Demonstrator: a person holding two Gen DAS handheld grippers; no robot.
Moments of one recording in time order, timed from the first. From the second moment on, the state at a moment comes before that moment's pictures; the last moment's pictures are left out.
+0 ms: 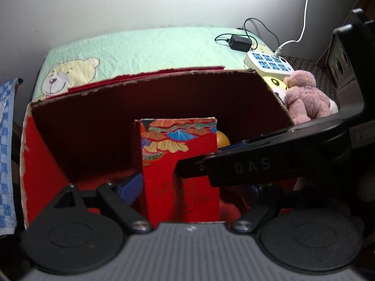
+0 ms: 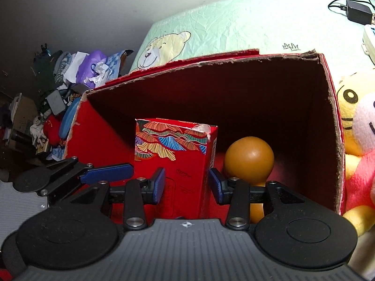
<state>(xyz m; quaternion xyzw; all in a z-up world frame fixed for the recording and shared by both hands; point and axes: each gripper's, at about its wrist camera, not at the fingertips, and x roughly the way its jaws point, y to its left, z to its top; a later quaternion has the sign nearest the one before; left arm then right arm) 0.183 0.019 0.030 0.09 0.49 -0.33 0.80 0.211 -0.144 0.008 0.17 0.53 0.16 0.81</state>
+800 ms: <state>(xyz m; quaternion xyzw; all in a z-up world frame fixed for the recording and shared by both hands) 0.209 0.049 0.010 0.04 0.56 -0.26 0.79 0.199 -0.165 0.007 0.22 0.49 0.12 0.84</state>
